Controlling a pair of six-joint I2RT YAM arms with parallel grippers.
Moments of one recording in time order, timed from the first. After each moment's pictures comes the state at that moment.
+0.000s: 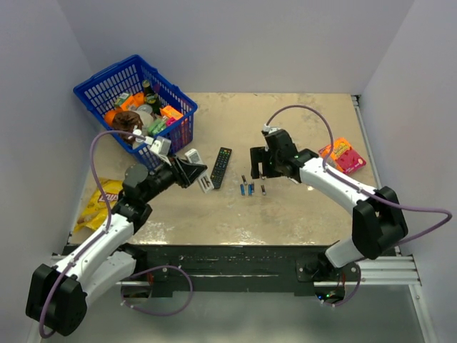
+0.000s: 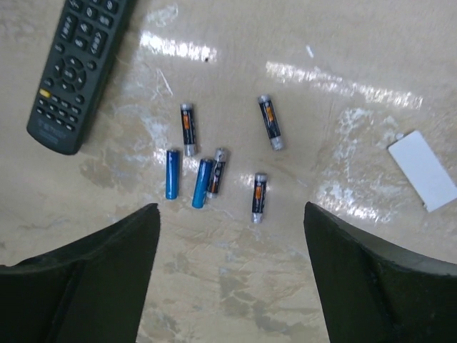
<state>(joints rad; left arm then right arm) -0.39 0.89 0.46 0.43 0.42 -0.55 0.53 1.49 1.05 -0.43 0.06 0.37</state>
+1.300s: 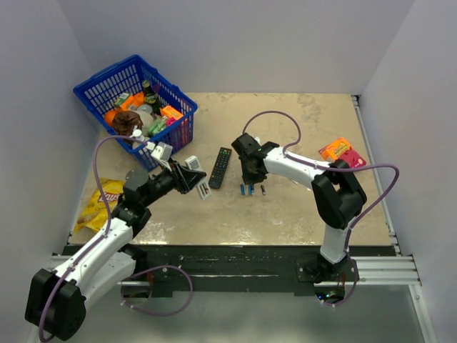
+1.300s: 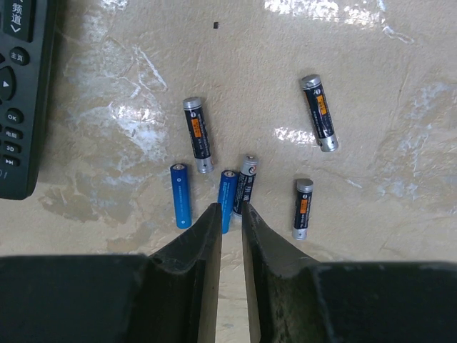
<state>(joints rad) -0.39 0.84 0.41 0.37 0.44 -0.53 0.70 1.86 1.32 -0.67 0.23 0.54</state>
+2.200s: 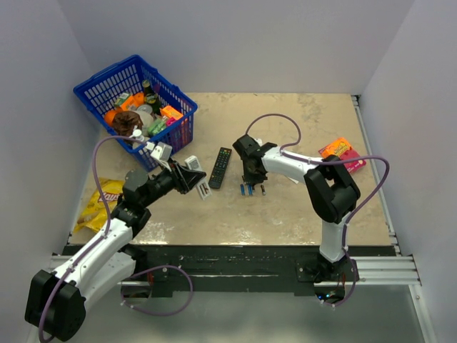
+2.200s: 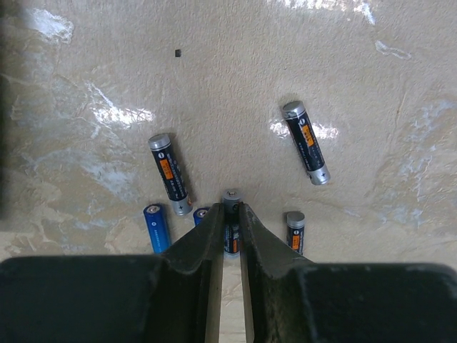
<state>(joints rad) -0.39 0.83 0.41 0.37 0.44 -0.53 0.66 1.93 1.32 -0.63 0.24 0.56</state>
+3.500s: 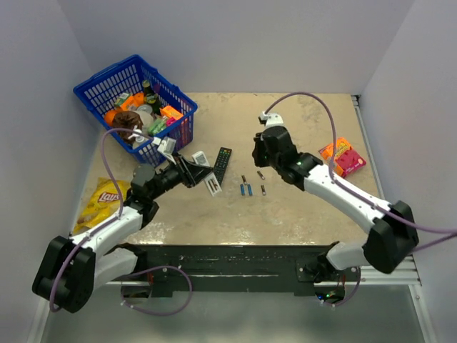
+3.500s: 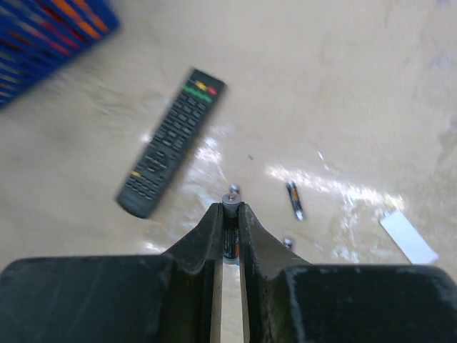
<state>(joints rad) -0.39 1.06 0.40 0.69 0.51 -0.71 0.66 1.42 1.10 -0.32 0.27 0.38</state>
